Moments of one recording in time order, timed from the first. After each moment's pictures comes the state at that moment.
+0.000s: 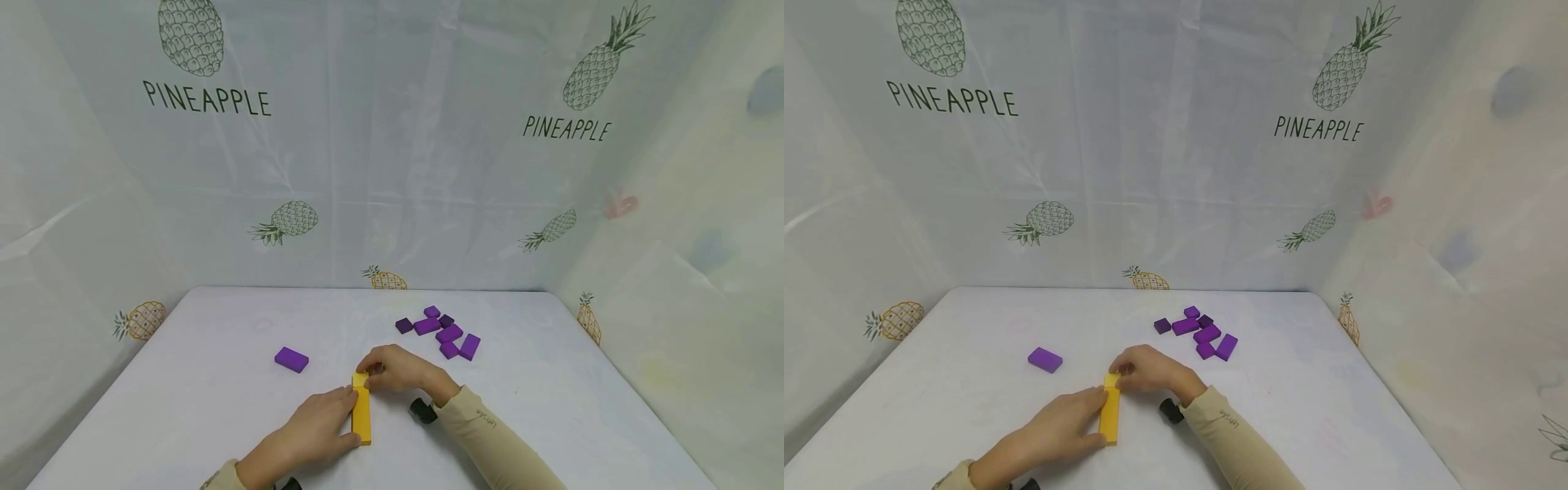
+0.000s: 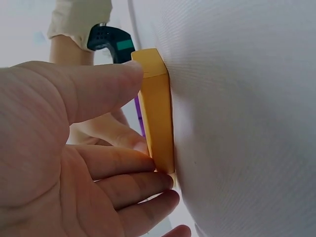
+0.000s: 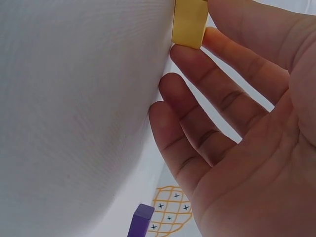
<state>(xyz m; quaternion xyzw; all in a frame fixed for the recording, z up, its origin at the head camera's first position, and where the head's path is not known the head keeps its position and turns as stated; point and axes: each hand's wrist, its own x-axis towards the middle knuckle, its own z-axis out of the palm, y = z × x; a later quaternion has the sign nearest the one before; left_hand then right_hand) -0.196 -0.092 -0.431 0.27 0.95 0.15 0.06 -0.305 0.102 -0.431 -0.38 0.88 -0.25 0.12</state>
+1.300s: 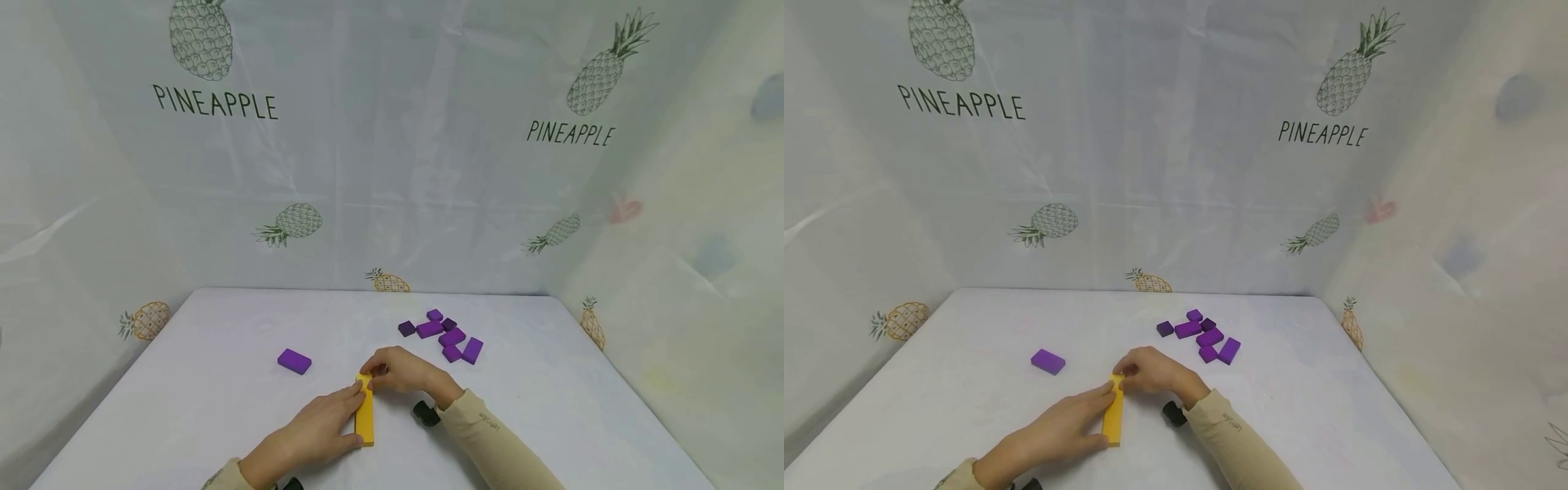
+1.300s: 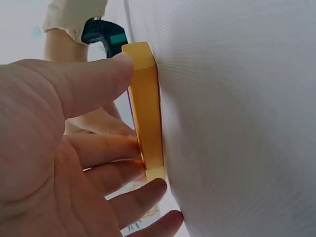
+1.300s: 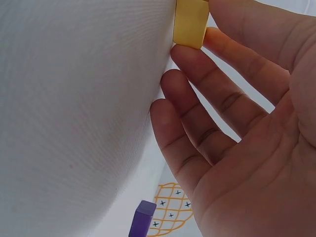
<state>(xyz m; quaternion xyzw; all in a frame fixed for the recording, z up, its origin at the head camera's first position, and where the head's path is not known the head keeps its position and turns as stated) -0.197 -0.097 -0.434 0.28 0.94 0.19 0.06 -0.305 0.103 -0.430 -0.37 0.89 -0.25 0.12</state>
